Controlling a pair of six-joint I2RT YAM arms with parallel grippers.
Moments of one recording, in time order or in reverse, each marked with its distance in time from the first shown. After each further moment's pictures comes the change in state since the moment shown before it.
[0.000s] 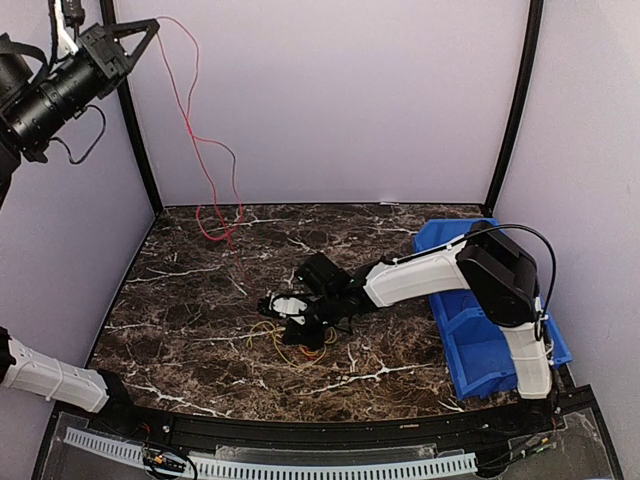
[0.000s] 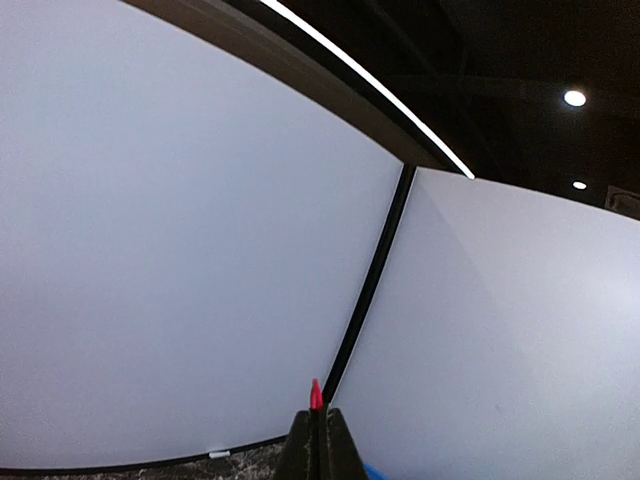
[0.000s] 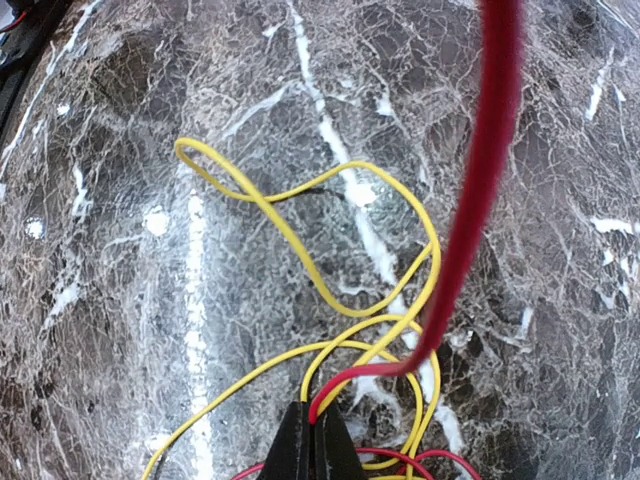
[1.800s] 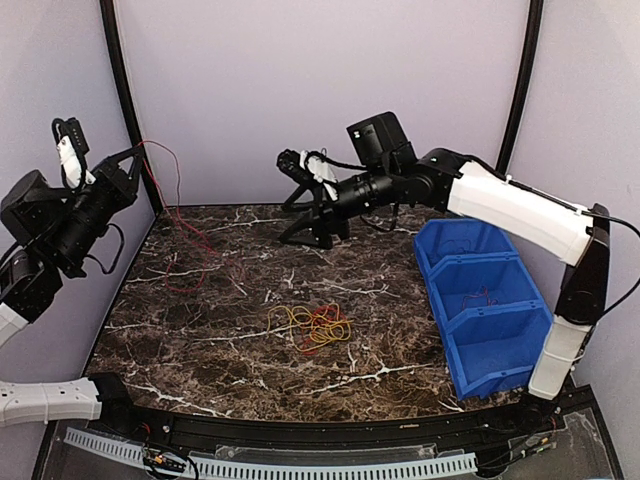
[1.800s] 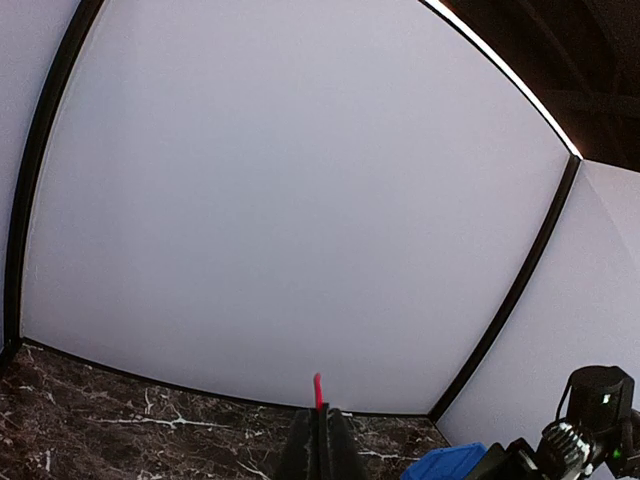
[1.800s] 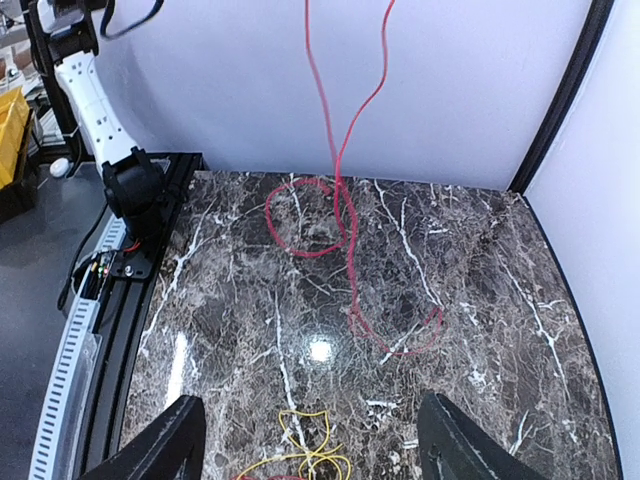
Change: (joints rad) left arm 0.000 -0.406 -0.810 0.347 -0.398 -0.026; right arm -0.130 -0.381 0.354 -0.333 -0.217 -0.055
